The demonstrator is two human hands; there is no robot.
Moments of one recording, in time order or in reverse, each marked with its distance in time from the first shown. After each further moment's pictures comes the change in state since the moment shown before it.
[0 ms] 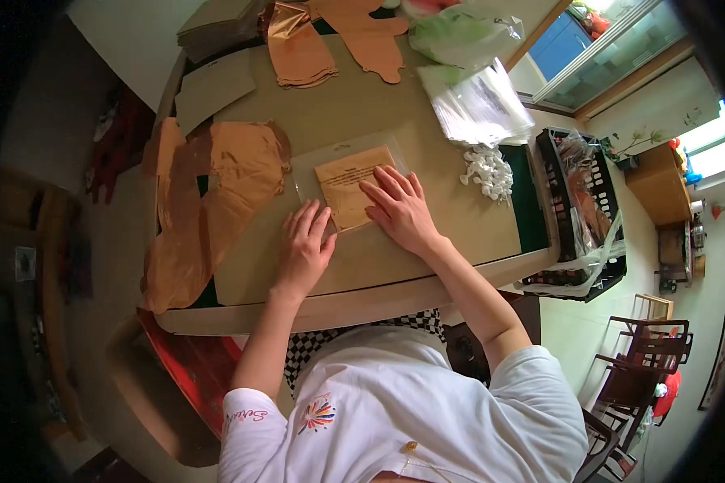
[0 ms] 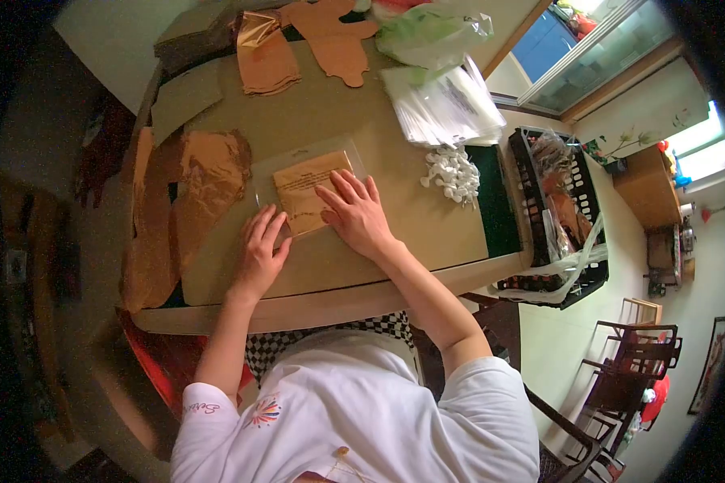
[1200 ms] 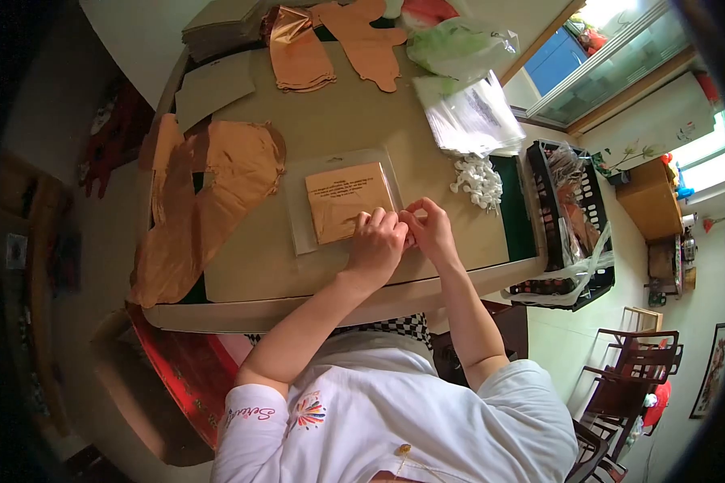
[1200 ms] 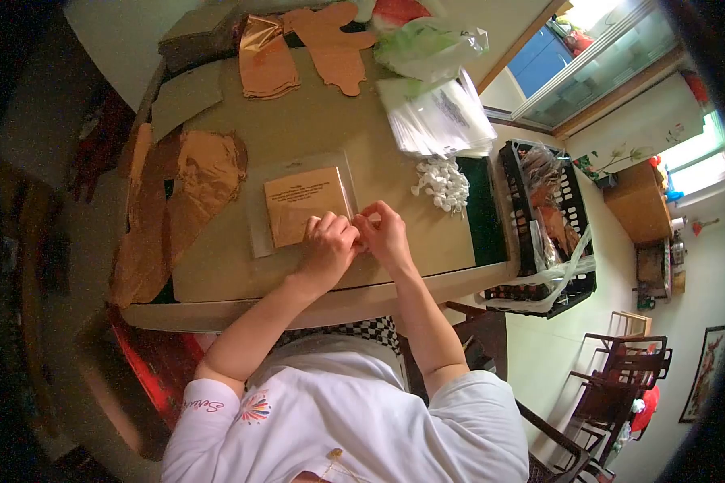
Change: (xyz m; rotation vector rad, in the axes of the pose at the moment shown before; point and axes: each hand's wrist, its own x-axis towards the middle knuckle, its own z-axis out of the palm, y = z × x) left_hand 0.049 0.104 0.053 0.021 0.048 0.182; right_hand -0.032 0.010 -0.035 0.883 0.051 0.830
